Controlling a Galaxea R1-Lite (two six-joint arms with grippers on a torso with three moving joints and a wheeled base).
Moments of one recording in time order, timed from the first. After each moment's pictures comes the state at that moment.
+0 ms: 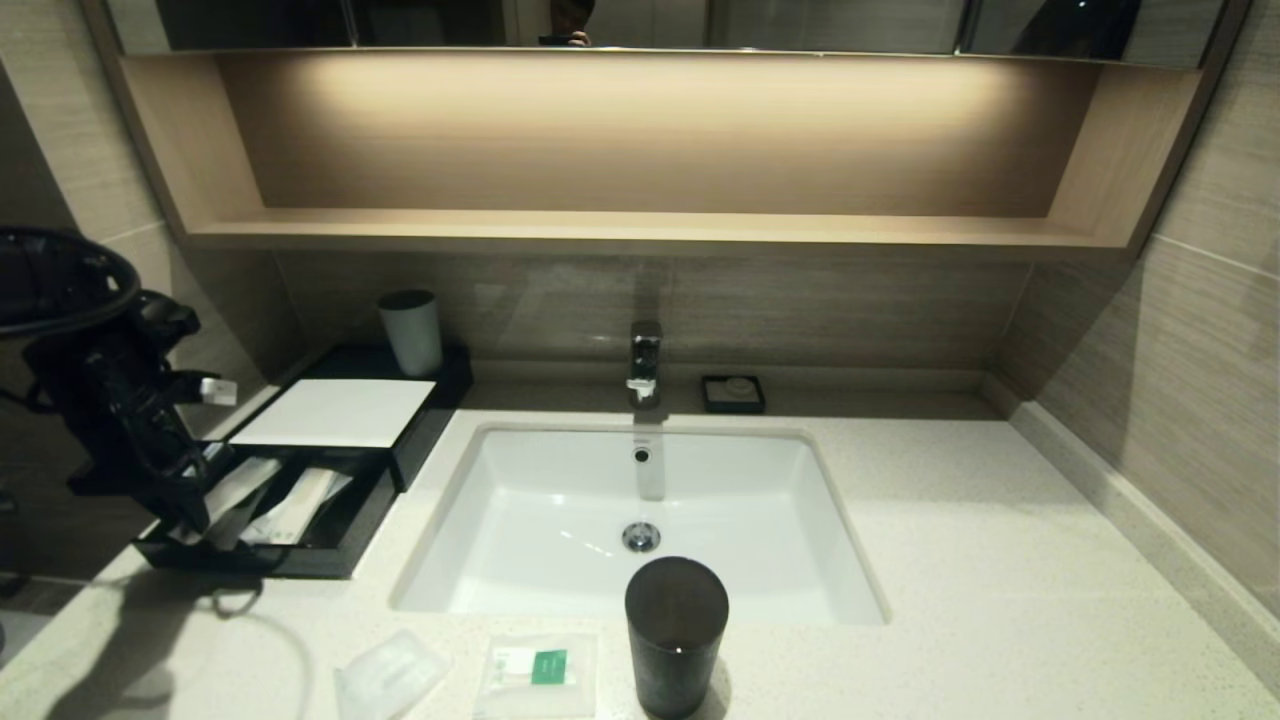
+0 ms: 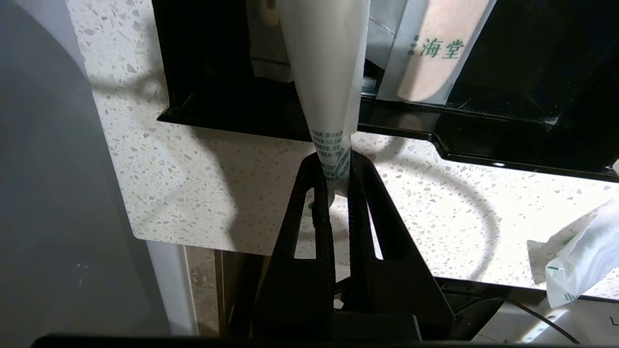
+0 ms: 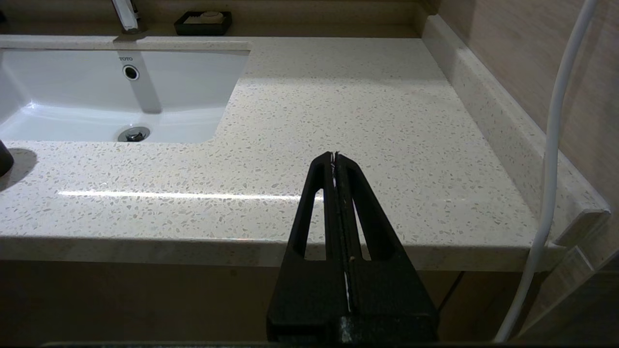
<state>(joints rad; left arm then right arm) 0.30 2.18 -1.92 1.21 -0.02 0.23 0.00 0.00 0.00 0.00 0.00 0.00</state>
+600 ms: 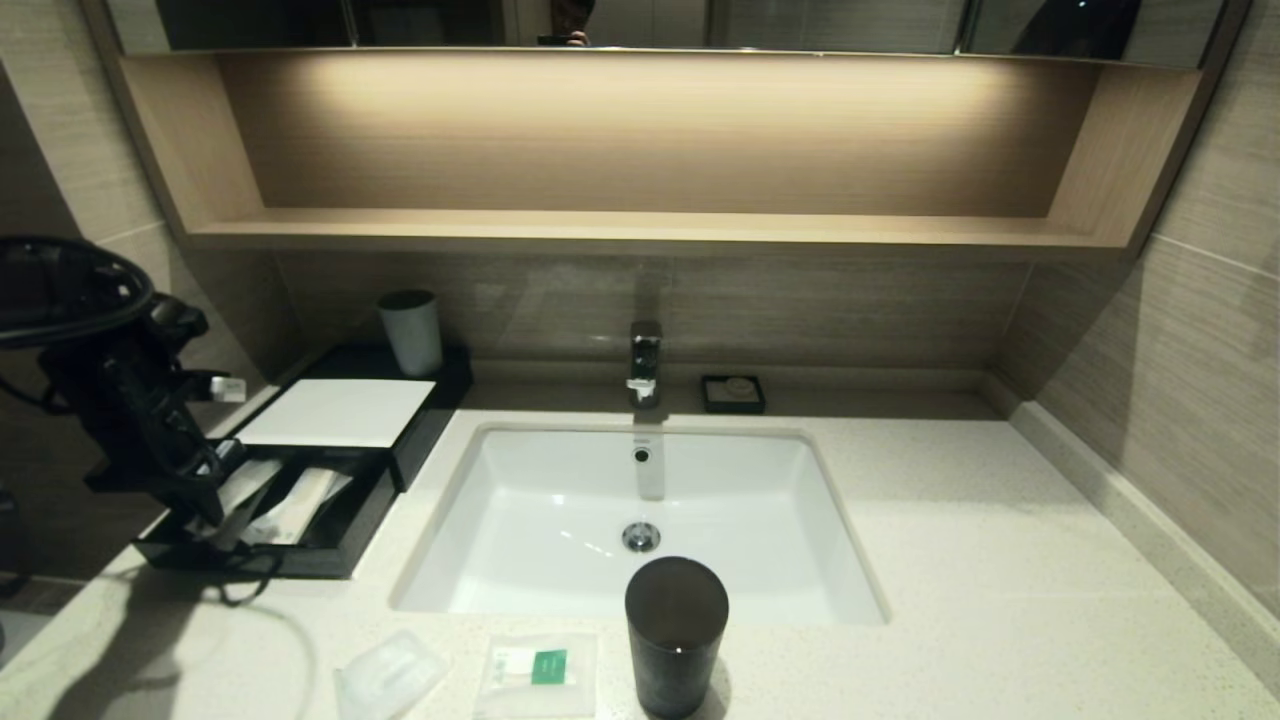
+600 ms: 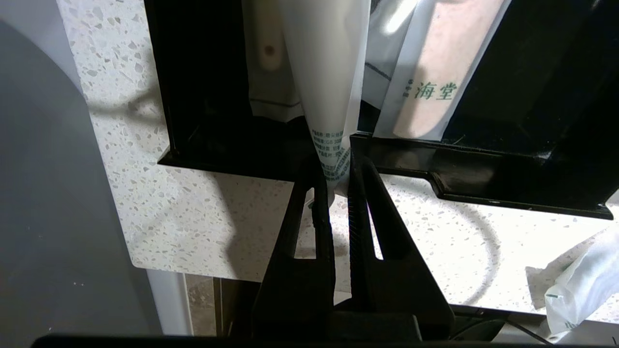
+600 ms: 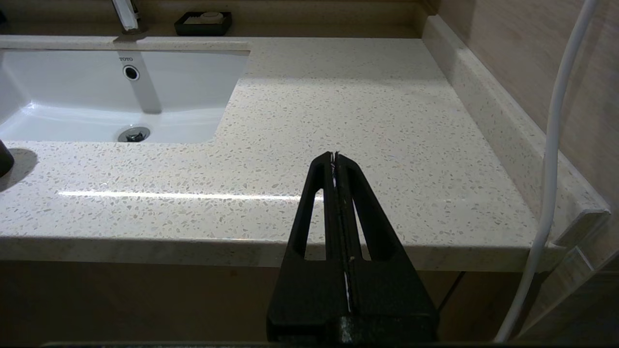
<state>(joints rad) 0.30 2.21 -1.92 1.15 -0.03 0.23 0.00 0.00 0.00 0.00 0.00 0.00</state>
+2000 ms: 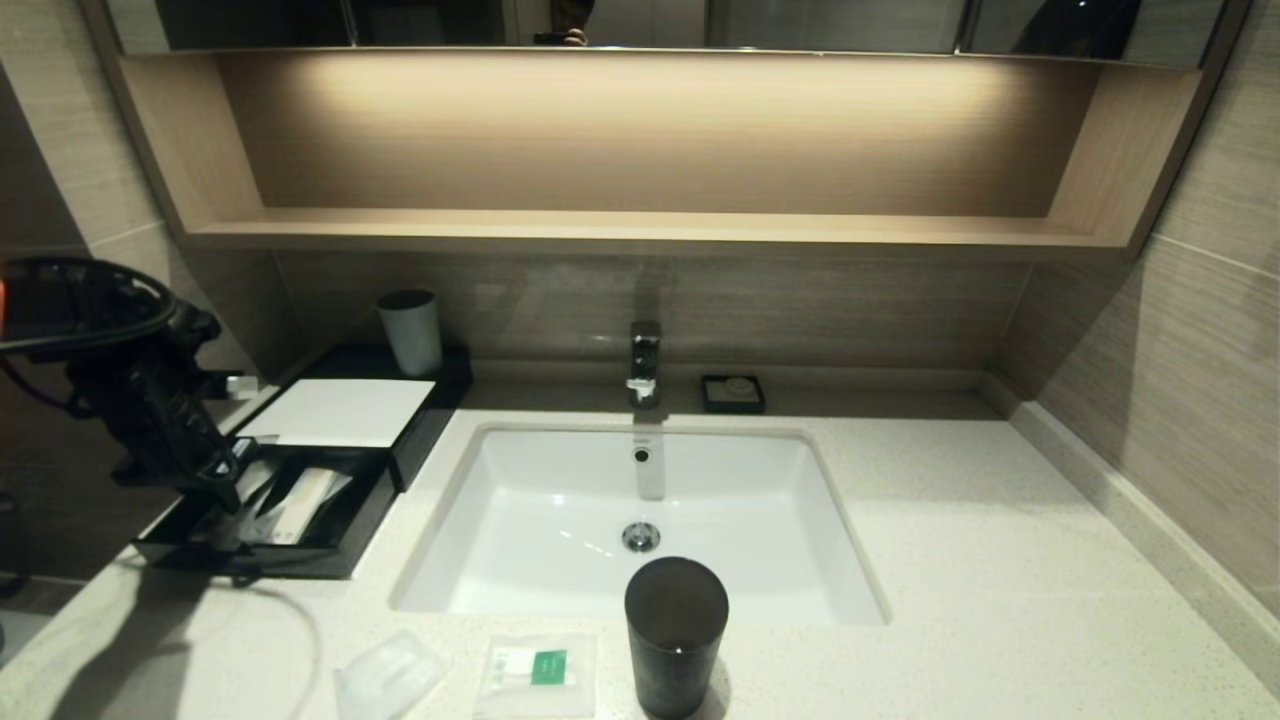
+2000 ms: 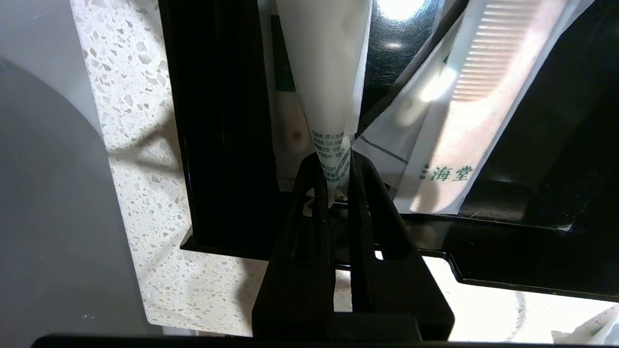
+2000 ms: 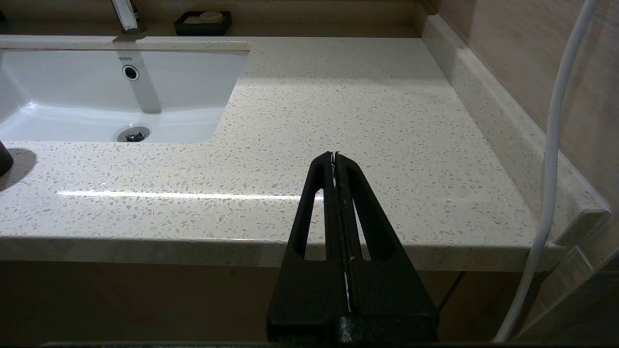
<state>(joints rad) 0.30 2.26 -1.92 1.02 -0.02 0.26 0.00 0.00 0.00 0.00 0.00 0.00</state>
